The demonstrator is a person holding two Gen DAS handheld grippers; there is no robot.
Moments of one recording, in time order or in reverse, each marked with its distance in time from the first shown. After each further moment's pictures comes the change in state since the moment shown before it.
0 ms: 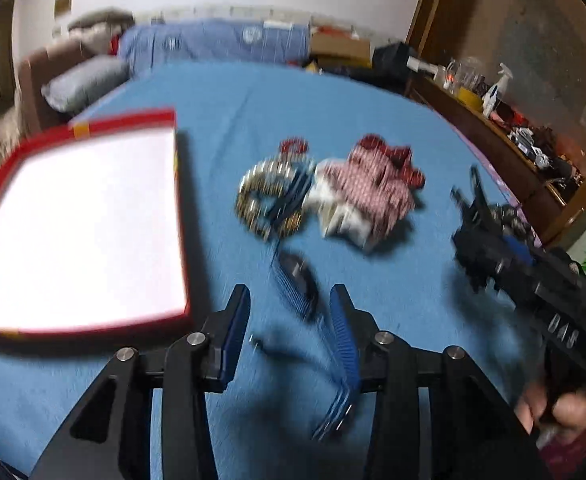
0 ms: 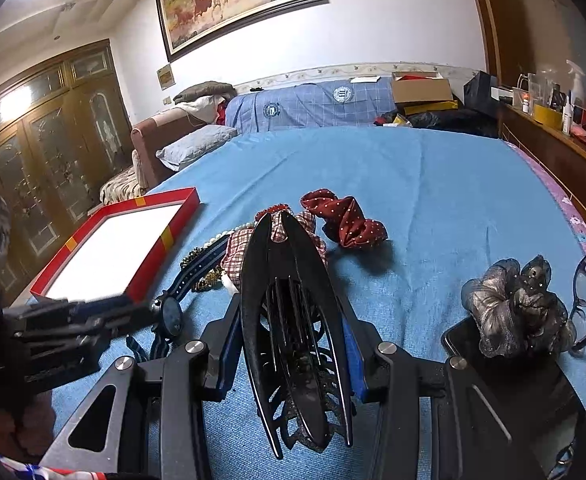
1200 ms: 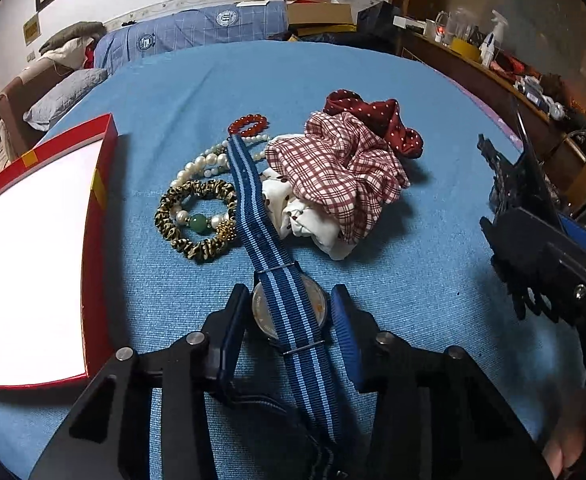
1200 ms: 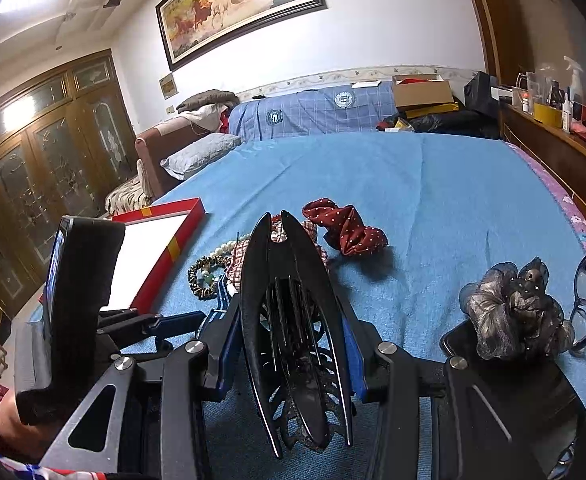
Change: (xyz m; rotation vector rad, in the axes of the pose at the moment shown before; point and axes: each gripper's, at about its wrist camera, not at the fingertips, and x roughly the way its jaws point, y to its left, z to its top) left arm 0.065 -0.053 0.023 0.127 0.068 0.058; right arm -0.012 -0.005 -0.003 0.022 -0.025 0.025
